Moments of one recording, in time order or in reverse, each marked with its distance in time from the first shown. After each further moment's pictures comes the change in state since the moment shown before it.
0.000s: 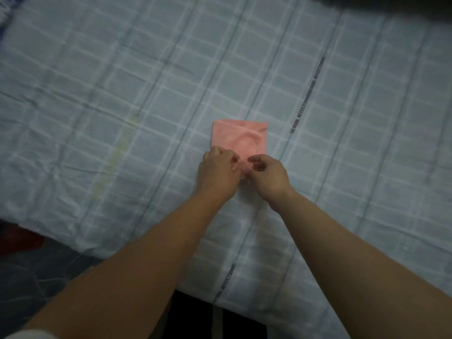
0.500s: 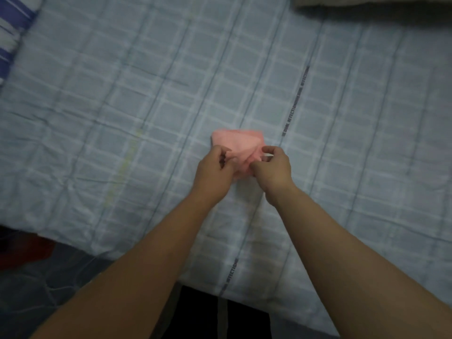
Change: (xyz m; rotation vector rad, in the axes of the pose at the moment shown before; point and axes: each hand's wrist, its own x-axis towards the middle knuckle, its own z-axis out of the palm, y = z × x) left_hand -0.021 0.015 -0.043 -0.564 0.032 -0.021; right_hand -0.033 -0.047 -0.017 0.326 0.170 0.104
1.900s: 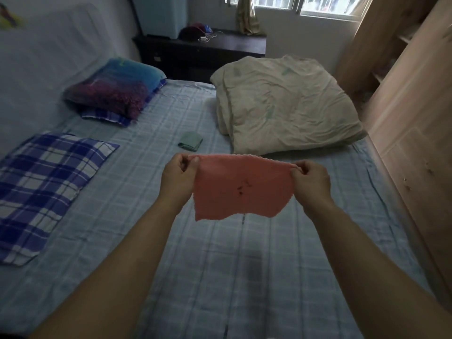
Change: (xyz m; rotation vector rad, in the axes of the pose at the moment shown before) left_hand -0.115 0.291 -0.143 -0.137 0.181 0.422; right_hand -0.210 -0.191 -0.224 0.013 0.492 -0.535
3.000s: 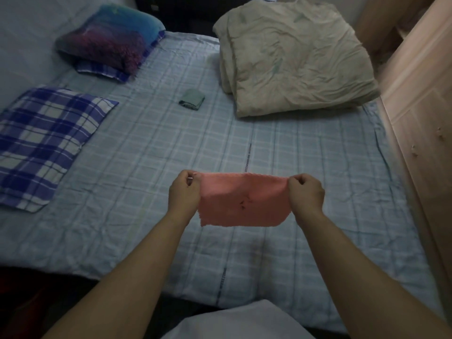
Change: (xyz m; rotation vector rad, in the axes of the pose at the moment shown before) left_hand -0.111 -0.115 0.015 0.122 0.003 -0.266; right_hand -0.091 0.103 0.002 -0.081 -0.019 0.252
